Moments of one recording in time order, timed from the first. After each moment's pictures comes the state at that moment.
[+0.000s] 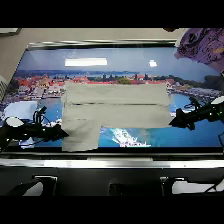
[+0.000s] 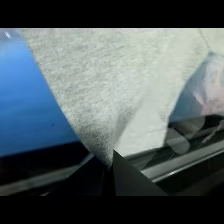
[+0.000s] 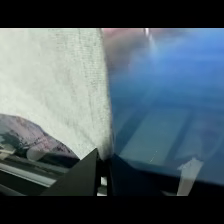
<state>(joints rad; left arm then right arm) 0.19 -1.09 0.63 0.85 -1.25 -1.30 -0.46 -1.54 1.12 -1.05 1.49 1.37</state>
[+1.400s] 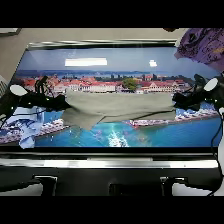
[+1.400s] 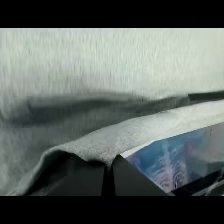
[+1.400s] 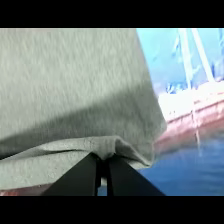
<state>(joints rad) 0.06 -1.45 1.20 0.89 -1.16 -1.42 -0.24 -1.51 1.35 -1.36 1.19 1.64</state>
